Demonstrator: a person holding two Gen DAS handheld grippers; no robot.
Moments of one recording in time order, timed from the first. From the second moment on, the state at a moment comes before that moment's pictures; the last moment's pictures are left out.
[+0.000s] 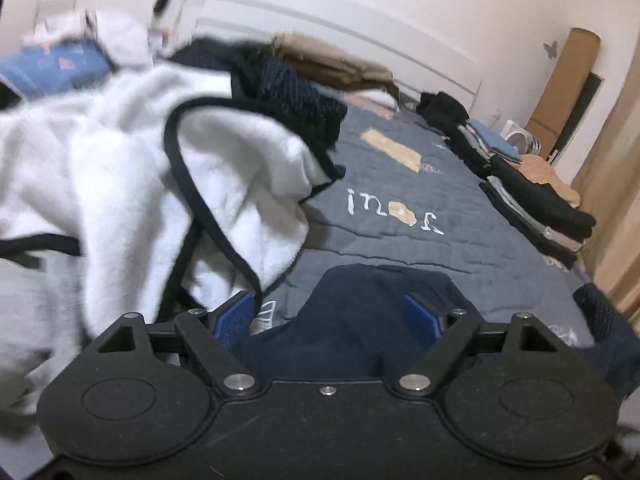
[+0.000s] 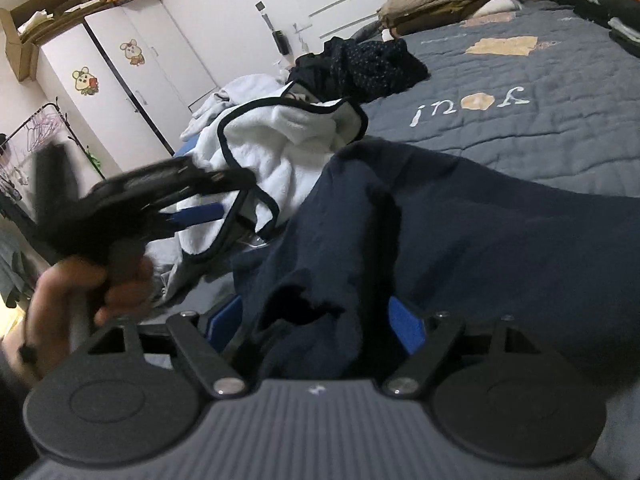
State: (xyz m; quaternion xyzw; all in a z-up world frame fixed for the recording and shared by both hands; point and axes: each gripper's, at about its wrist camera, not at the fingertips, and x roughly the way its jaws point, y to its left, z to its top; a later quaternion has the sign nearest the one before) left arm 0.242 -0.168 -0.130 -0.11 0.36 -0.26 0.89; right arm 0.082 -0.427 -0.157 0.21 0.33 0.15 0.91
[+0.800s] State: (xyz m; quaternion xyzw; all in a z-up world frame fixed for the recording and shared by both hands) left arm 0.453 -0.026 -0.122 -0.07 0.33 0.02 0.94; right arm 0.101 -0.421 -0.169 0.20 0.35 0.16 0.90
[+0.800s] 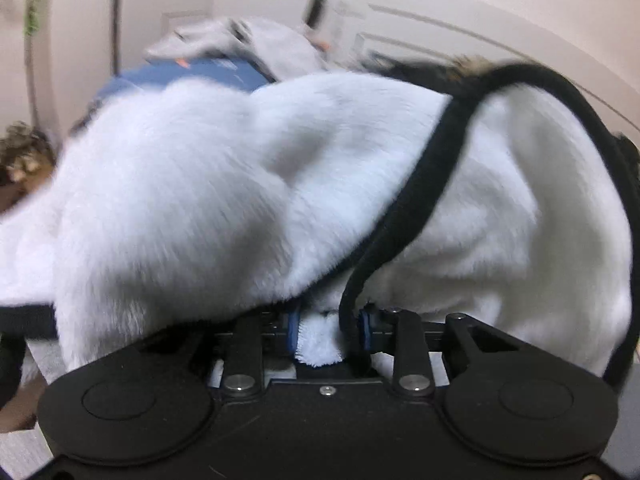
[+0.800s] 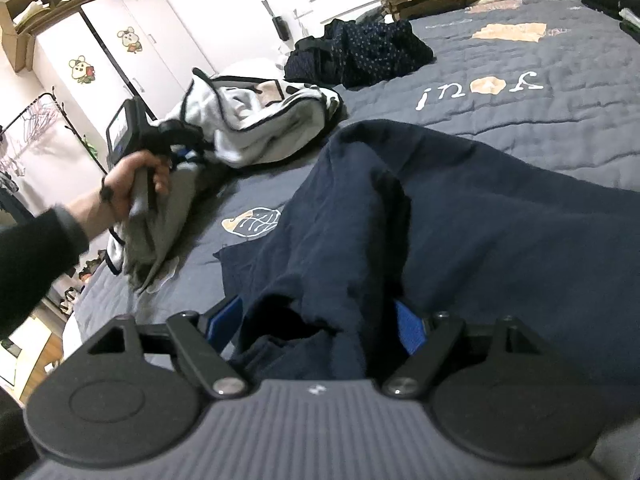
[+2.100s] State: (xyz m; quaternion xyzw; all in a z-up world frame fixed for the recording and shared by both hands) left arm 0.078 -0.243 -0.143 0.25 0.23 -0.33 0.88; right arm 0.023 -0.446 -0.146 0.20 0.33 0.16 0.91
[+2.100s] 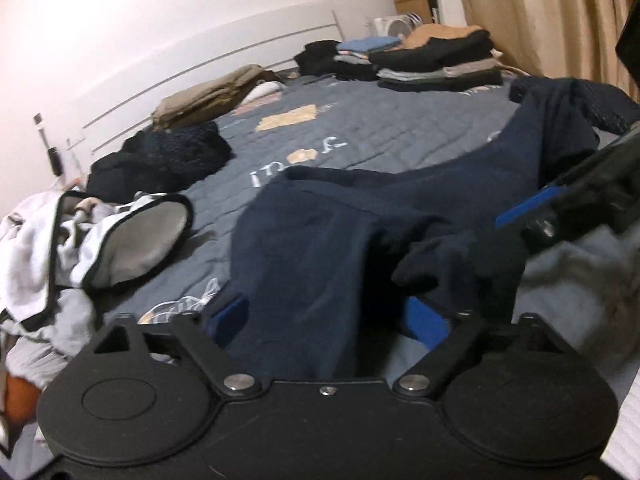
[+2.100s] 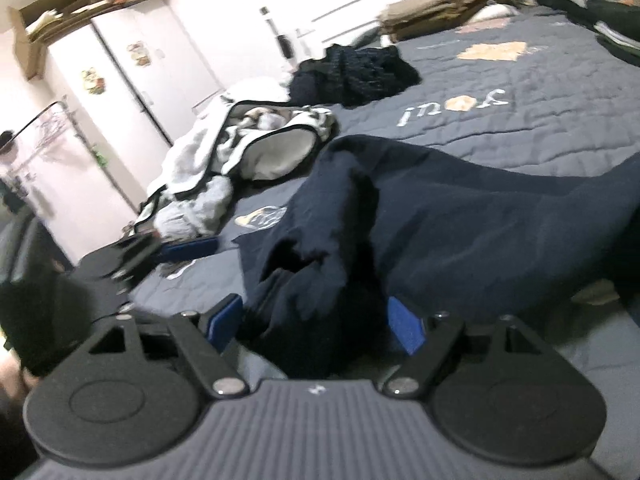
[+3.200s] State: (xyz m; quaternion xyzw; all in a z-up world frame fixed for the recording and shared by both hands) left arm 0.126 -0.167 -0.079 -0.05 0.21 -0.34 0.91; right arm -0.003 -0.502 -0.076 0.21 0.11 0.10 0.97
